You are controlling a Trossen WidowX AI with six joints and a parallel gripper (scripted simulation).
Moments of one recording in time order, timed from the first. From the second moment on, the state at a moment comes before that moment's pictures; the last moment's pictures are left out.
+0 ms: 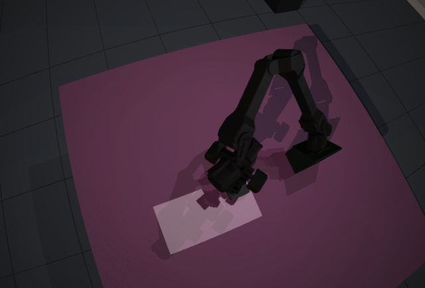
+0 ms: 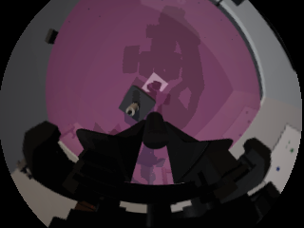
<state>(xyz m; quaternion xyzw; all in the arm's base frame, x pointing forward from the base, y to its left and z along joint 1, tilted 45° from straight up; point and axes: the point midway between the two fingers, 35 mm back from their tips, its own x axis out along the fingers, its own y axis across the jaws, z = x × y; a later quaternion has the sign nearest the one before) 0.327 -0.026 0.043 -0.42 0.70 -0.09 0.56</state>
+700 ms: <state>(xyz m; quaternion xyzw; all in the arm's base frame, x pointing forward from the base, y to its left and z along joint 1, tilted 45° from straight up) 0.311 0.012 0.022 -0.42 0.71 -0.09 0.56</state>
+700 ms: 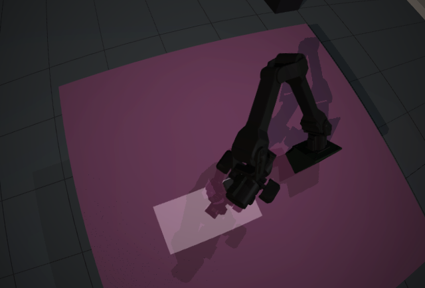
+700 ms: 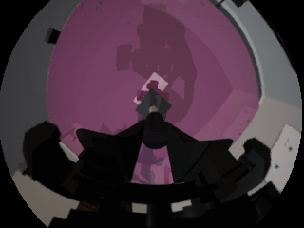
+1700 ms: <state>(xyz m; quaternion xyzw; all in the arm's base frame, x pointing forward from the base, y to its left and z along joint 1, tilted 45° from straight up) 0.310 -0.020 -0.011 -0.42 0.71 -0.09 0.56</state>
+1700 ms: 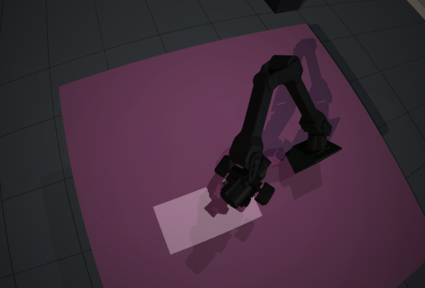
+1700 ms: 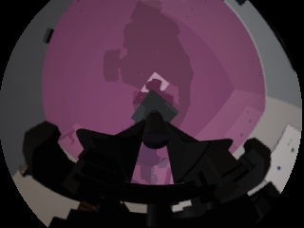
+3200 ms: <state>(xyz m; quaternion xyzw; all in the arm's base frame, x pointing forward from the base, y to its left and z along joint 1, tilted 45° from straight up) 0.309 0.026 0.033 -0.33 0.68 -0.20 0.62</state>
